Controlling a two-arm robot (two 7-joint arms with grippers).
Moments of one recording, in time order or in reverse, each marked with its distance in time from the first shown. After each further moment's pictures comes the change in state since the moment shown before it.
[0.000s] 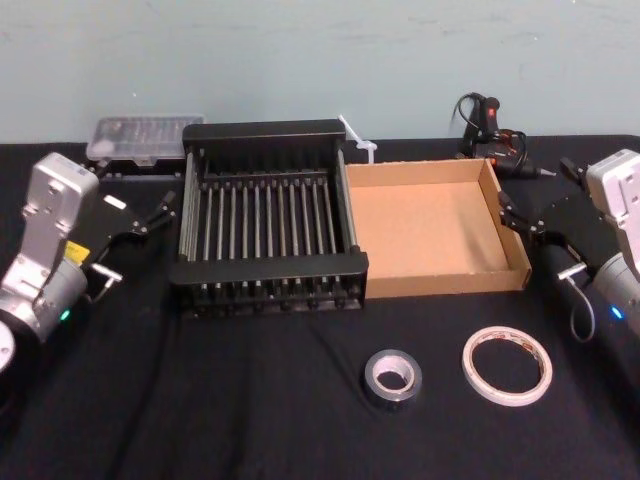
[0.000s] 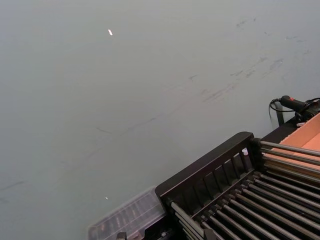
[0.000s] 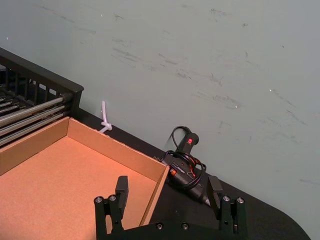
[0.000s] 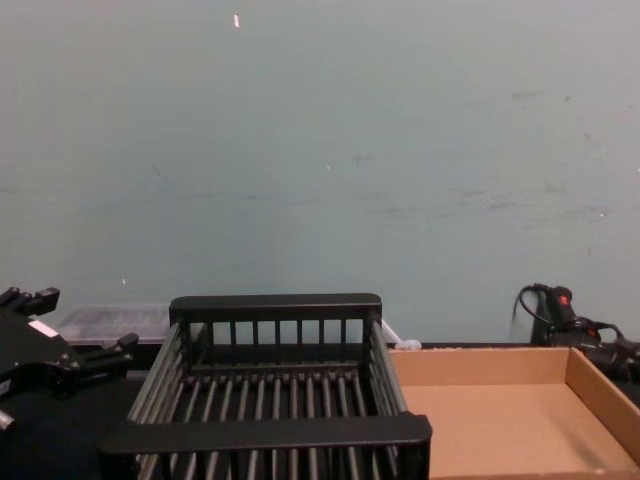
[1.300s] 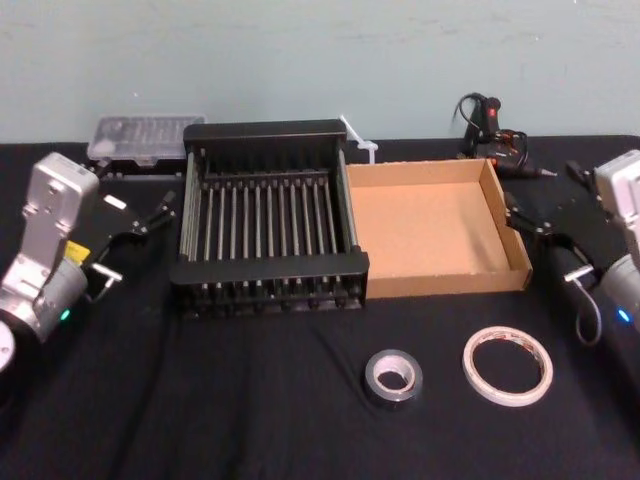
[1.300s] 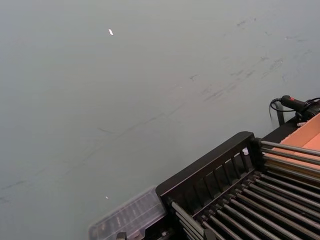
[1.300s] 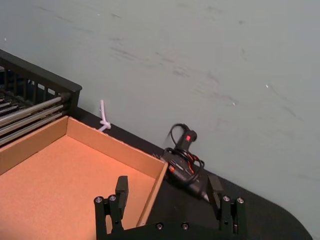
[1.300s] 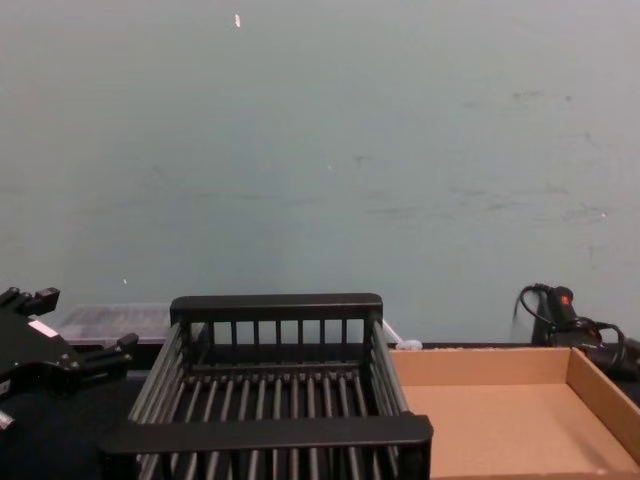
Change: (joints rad) left arm 0.000 0.000 0.000 0.000 0.000 0.000 0.000; right arm -0.028 0.008 0.028 -0.027 0.020 0.016 0.007
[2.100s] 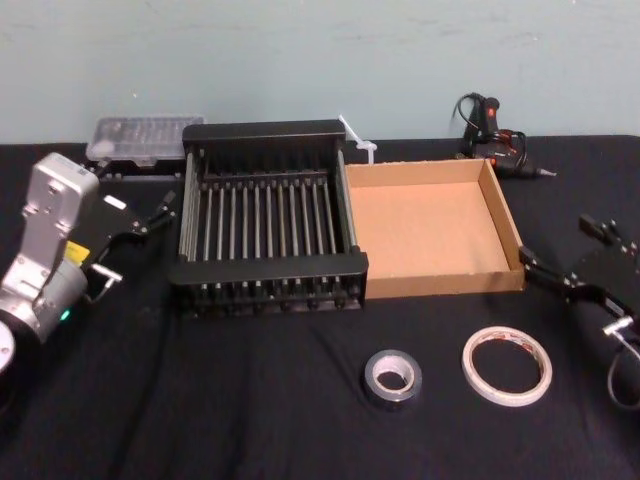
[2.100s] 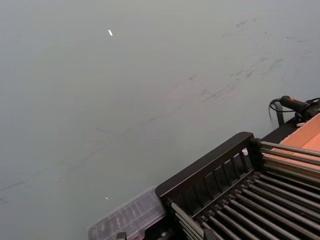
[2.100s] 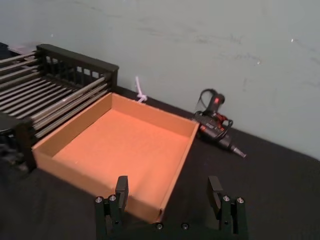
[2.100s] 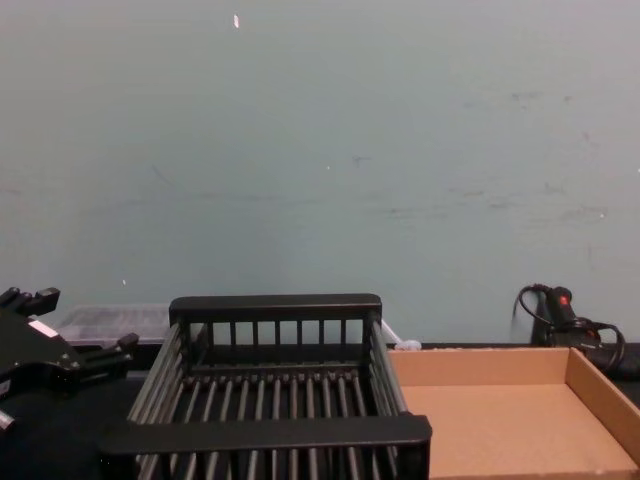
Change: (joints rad) left arm 0.000 0.000 0.000 0.000 0.000 0.000 0.000; right arm -0.260 0.107 0.161 -0.277 0.175 0.167 0.117
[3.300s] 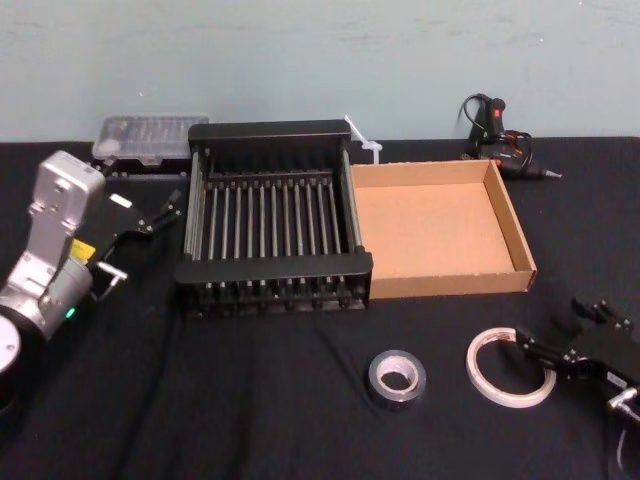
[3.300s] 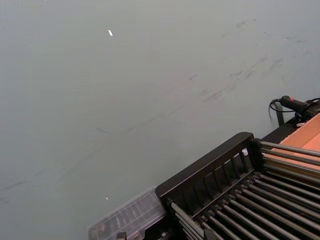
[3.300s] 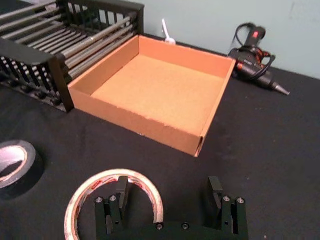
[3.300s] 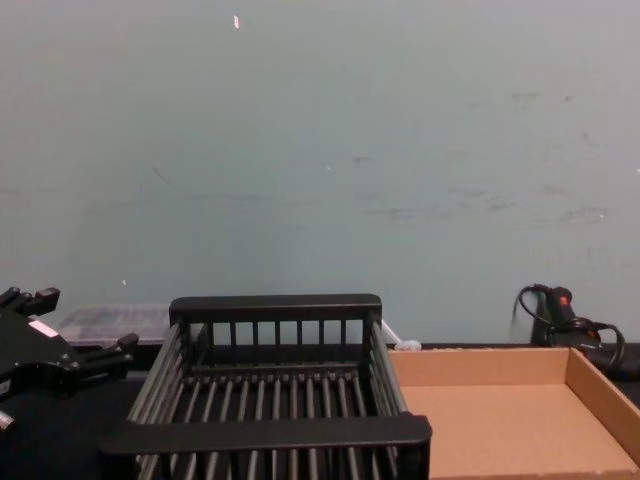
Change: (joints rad) left arm 0.000 0.000 0.000 0.000 0.000 0.000 0.000; right arm -0.139 -0.018 0.065 -0.036 0.022 0.119 0.110
